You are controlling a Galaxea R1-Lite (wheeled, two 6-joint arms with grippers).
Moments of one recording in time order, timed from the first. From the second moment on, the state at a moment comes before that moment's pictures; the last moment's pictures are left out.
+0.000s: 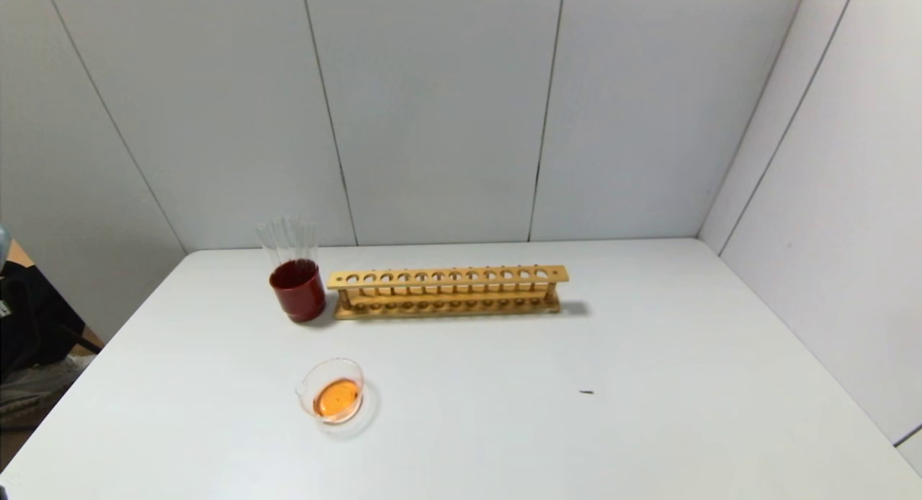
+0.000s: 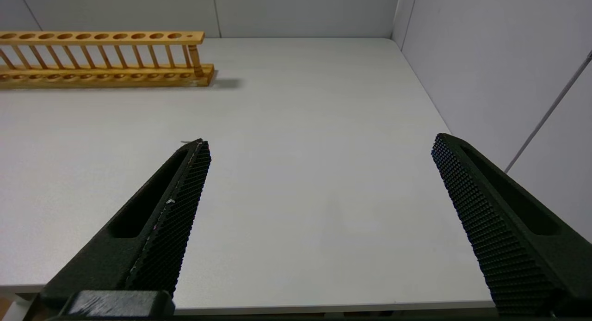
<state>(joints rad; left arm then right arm) -0.01 0.06 0.00 -0.33 0.11 0.20 0.00 0.00 0.00 0.00 0.00 0.00</state>
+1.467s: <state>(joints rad) 0.00 0.00 -0.03 0.08 -0.04 0.10 0.00 0.00 0.00 0.00 0.00 0.00</state>
